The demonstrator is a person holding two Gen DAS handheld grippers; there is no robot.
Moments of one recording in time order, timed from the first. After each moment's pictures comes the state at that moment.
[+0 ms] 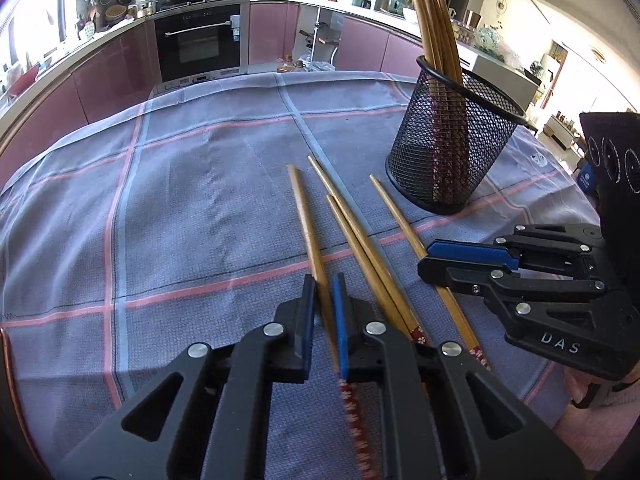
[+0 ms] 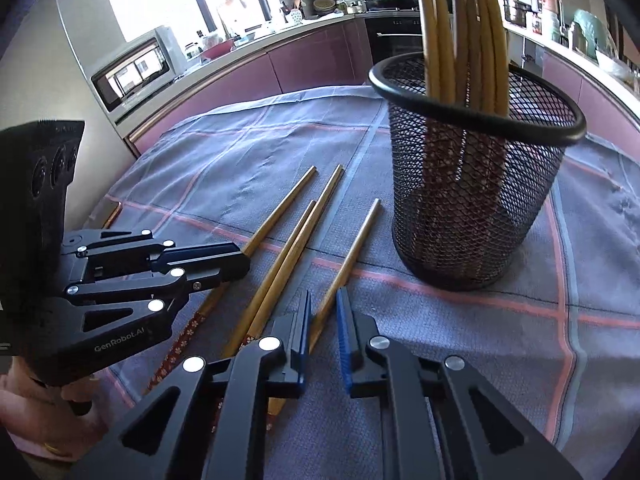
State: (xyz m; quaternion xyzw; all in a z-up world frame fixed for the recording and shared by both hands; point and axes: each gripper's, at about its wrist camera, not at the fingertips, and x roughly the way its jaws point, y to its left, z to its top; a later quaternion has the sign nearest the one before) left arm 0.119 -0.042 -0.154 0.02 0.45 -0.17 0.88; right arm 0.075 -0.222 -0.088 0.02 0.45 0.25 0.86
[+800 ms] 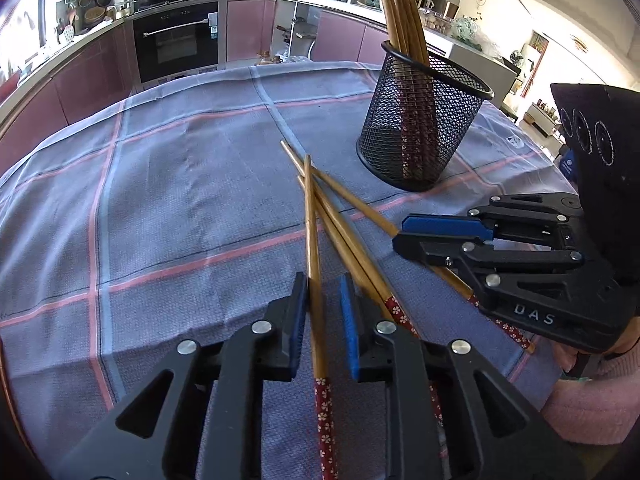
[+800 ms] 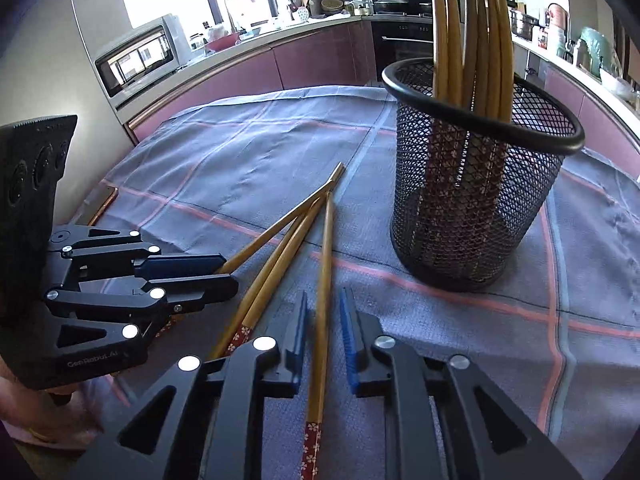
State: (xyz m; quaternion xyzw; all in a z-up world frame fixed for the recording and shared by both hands) left arm 0.103 -0.048 -0.158 0.03 0.45 -0.22 0.86; right arm 0.071 -0.213 -0.086 -0.02 0.44 0.25 0.86
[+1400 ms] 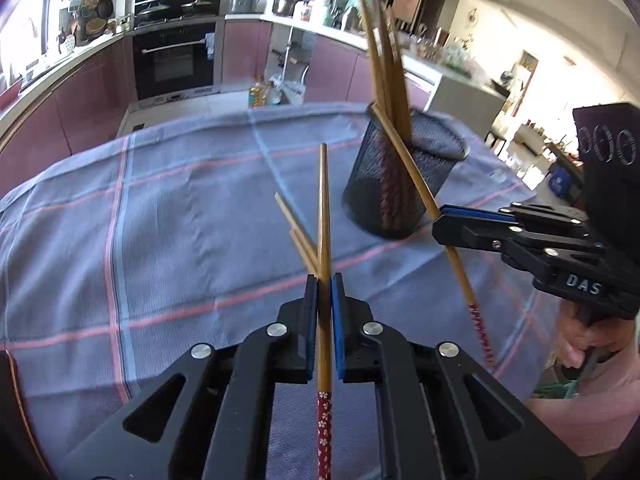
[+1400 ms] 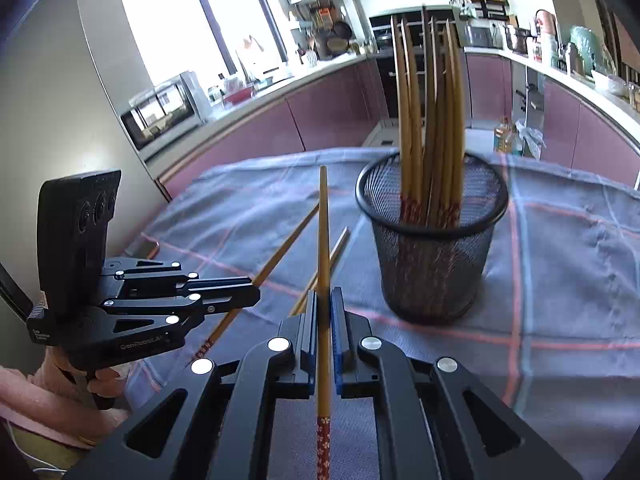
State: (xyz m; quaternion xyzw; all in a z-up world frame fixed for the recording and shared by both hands) left arm 0.104 -0.039 -0.115 0.00 0.41 -0.24 0.88; right arm 0.059 -0.258 -0.030 0.06 0.36 0.29 0.89
